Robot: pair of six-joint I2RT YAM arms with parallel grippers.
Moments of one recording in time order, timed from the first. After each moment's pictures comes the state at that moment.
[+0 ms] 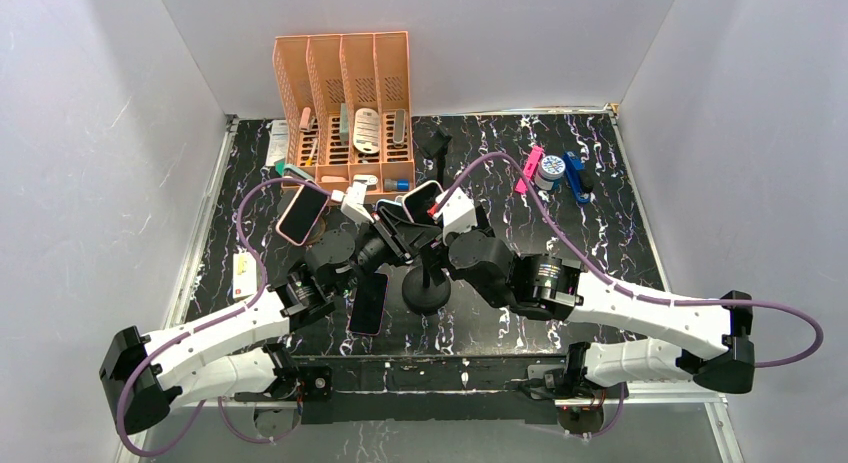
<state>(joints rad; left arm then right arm) -0.98 0.99 0.67 0.25 -0.18 -1.08 1.30 1.12 1.10 -0.50 0.66 0.21</state>
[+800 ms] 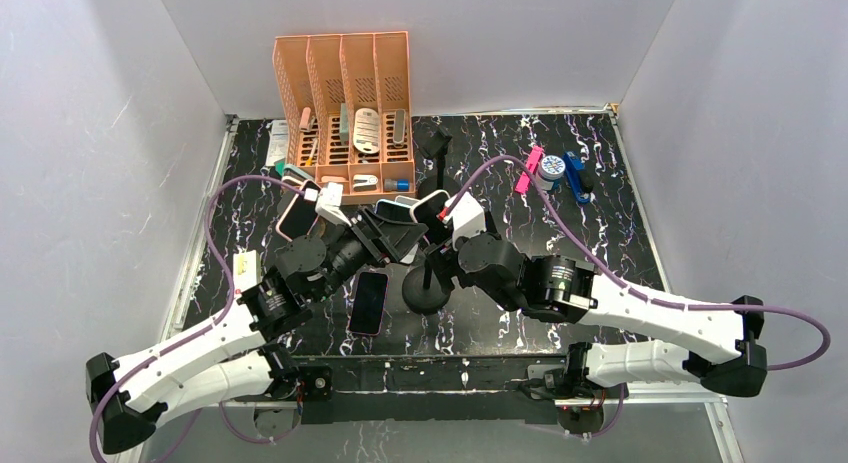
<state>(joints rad) -0.97 0.82 0.70 0.11 -0.22 -0.96 1.31 1.07 1.10 -0.60 0.60 0.27</state>
